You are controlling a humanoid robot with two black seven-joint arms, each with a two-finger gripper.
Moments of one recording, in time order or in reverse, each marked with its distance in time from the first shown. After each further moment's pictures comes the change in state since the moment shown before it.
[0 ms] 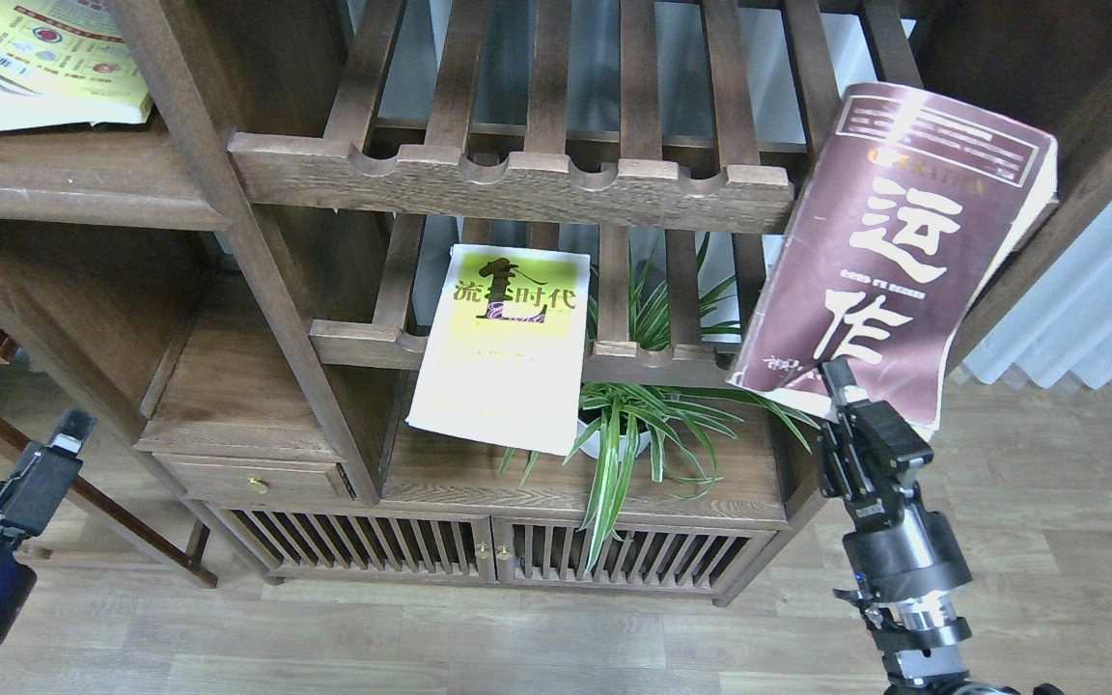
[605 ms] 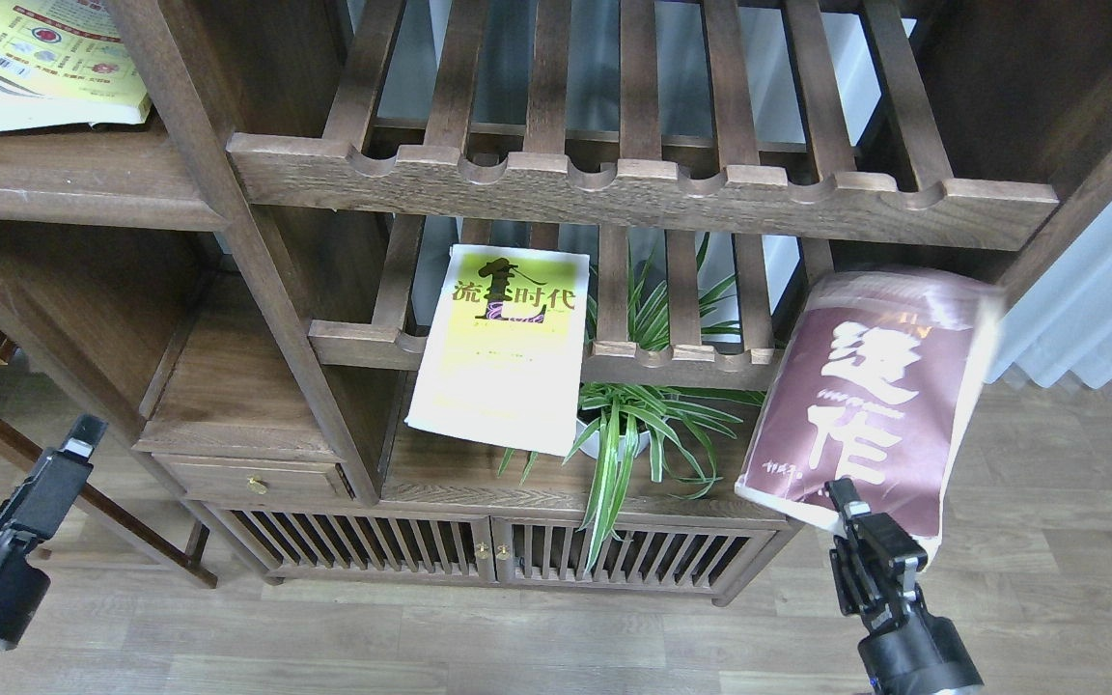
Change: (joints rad) left arm 0.000 -0.001 0.032 0.008 -0.028 0.000 -0.001; right arm -0.090 0.005 -0.019 -0.131 -0.002 0.001 -0.001
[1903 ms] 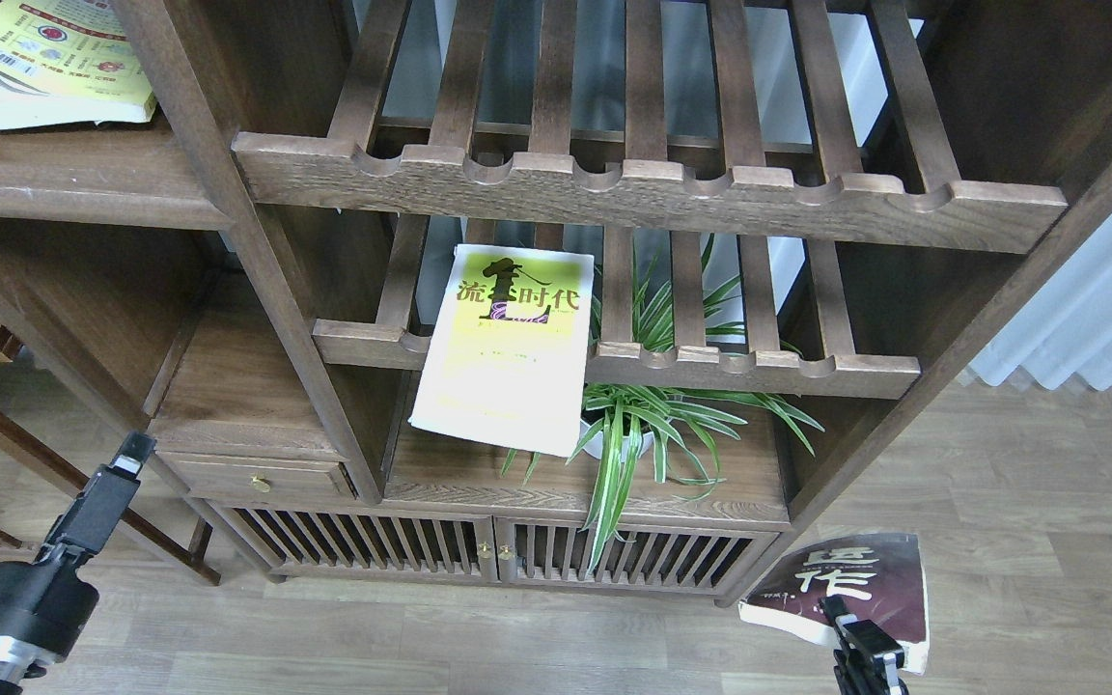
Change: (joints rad) left arm 0.011 -0.058 0.065 0.000 -0.001 0.000 0.002; right arm -0.006 0.022 -0.101 -0.273 -0.003 -0.001 -0.002
